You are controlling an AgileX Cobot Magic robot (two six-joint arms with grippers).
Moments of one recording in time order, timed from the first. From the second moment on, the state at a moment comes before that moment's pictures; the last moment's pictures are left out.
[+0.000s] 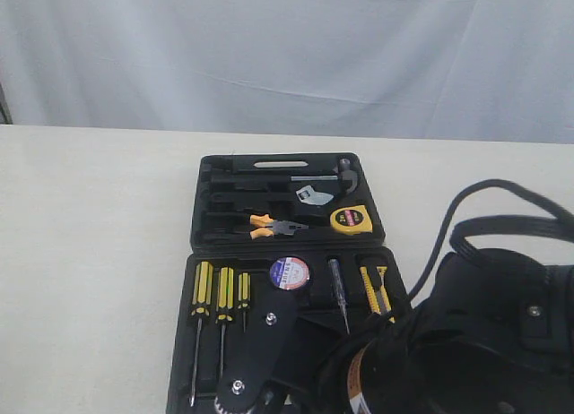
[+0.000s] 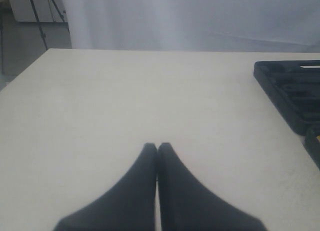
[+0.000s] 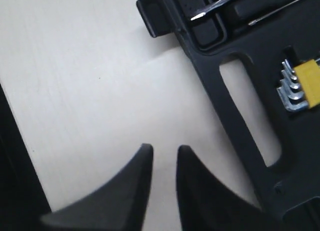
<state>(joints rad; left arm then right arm) 0.07 0.00 0.00 0.00 0.35 0.01 0.63 1.47 -0.78 0.01 0.60 -0.13</state>
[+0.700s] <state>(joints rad) 0.07 0.00 0.00 0.00 0.35 0.01 0.63 1.59 -0.76 -0.33 0.51 -0.16</state>
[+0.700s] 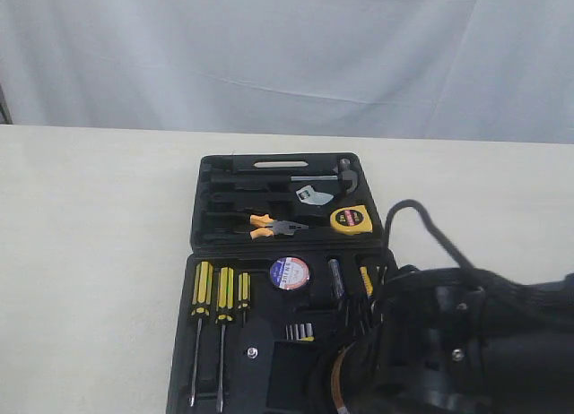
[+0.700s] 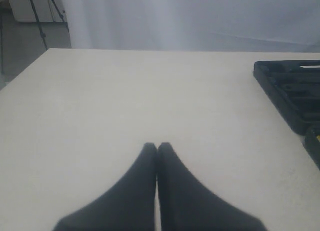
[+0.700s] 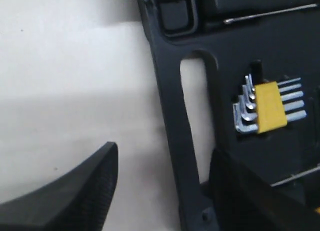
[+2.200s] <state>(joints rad) 0.07 0.00 0.00 0.00 0.35 0.01 0.64 1.73 -0.80 -0.43 0.42 -0.09</state>
